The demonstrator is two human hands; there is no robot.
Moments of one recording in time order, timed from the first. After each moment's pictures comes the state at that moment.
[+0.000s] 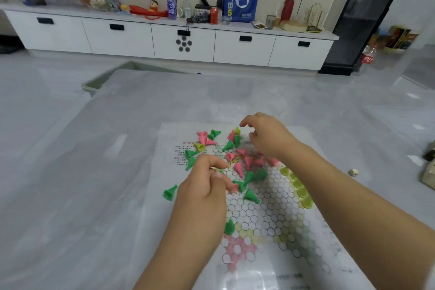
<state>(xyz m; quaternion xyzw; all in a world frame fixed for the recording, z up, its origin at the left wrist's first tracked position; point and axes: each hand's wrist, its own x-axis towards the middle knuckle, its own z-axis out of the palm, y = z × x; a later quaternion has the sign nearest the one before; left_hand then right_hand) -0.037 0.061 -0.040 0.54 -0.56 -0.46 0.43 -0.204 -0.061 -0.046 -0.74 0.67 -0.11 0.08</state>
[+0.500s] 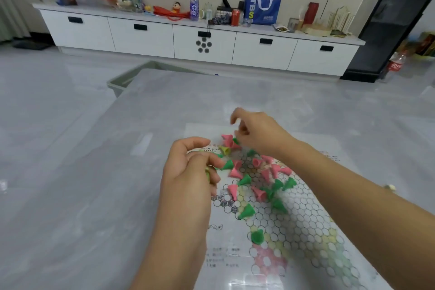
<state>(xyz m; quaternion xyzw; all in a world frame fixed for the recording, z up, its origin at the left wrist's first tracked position) -0.003 0.041 -0.024 0.52 -0.36 -0.50 0.60 -0.151 -0.089 -0.047 -0.81 0.57 -0.14 0.10</state>
